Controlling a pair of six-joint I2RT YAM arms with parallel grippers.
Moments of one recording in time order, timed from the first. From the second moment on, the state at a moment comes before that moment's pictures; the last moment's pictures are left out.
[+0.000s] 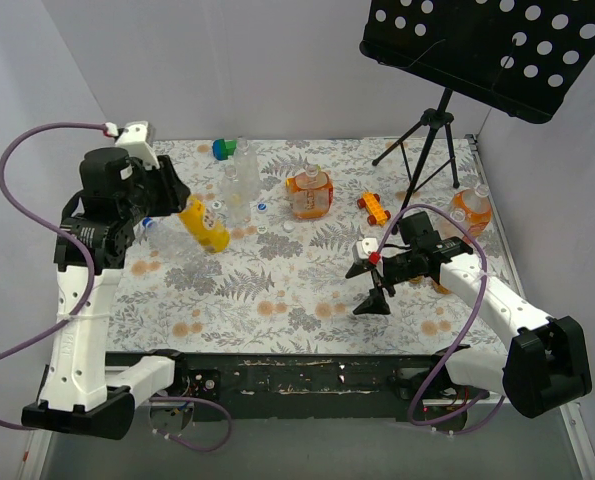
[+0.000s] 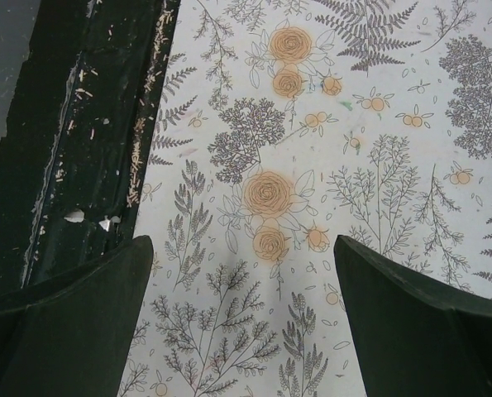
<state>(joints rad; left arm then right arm) -0.08 1.07 1.54 -0.90 0.04 -0.22 0.40 1.19 0.79 -0.72 -1.06 -1.03</state>
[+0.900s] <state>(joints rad) -0.85 1.21 1.35 -0.73 0.11 -0.28 0.41 1.11 0.85 -0.93 -1.26 -1.08</state>
